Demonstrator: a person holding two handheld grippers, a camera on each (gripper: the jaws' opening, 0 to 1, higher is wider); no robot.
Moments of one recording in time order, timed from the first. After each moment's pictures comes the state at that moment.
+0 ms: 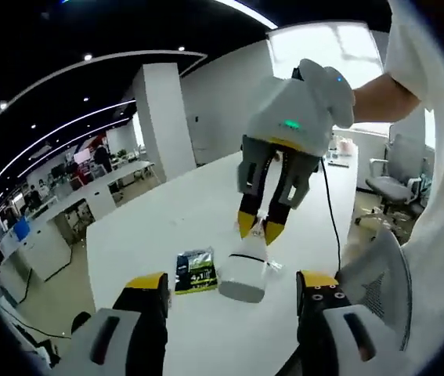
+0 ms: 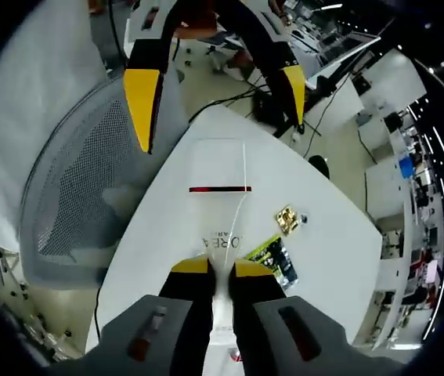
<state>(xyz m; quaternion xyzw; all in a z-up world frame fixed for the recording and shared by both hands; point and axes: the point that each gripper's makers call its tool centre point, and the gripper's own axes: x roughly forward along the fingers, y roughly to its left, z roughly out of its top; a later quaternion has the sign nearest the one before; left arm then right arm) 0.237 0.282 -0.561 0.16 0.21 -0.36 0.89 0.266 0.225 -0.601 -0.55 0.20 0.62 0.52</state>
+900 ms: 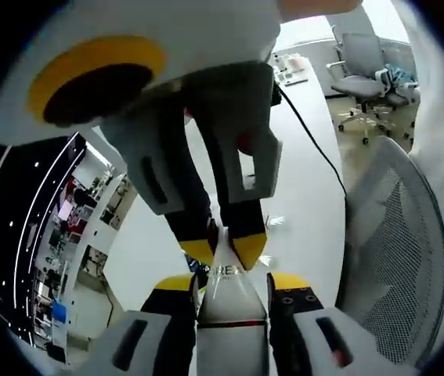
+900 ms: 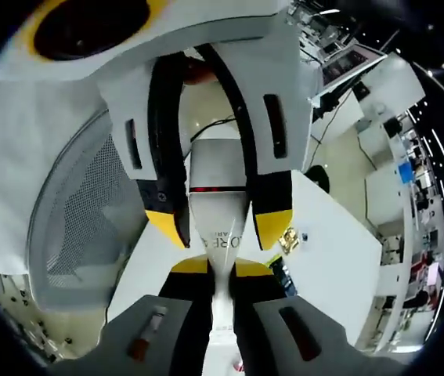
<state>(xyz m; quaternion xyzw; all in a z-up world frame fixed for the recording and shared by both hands) 0.242 0.255 -0.588 0.40 0.22 -0.38 0.80 0.240 0.258 -0.589 -0.54 0.19 0.63 0.53</state>
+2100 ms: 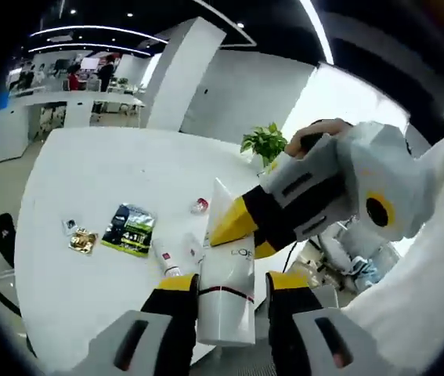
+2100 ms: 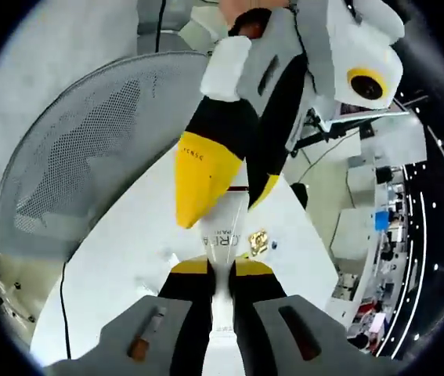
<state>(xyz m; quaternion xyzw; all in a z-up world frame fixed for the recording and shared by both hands) 0.229 0.252 -0.584 -0.16 0.36 -0.41 0.82 0.247 0.248 -0.590 -0.66 0.06 0.60 0.45</state>
